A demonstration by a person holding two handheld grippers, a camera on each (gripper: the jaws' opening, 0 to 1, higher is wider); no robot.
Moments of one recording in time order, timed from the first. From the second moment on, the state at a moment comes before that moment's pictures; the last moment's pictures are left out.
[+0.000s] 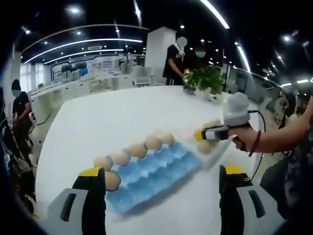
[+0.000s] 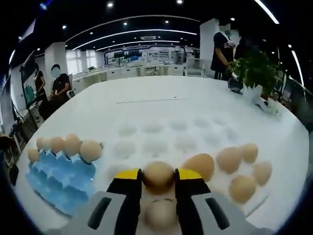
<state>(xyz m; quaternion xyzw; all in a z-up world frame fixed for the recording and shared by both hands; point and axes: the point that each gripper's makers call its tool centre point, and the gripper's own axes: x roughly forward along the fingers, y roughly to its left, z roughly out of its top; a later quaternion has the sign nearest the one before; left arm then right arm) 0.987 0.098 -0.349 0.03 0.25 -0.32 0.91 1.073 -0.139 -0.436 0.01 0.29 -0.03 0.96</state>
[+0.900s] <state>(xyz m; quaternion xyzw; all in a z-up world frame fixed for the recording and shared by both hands) 0.992 0.098 -0.347 0.03 0.24 -0.32 0.92 1.083 -0.139 -0.403 0.06 0.26 -0.01 0.96</state>
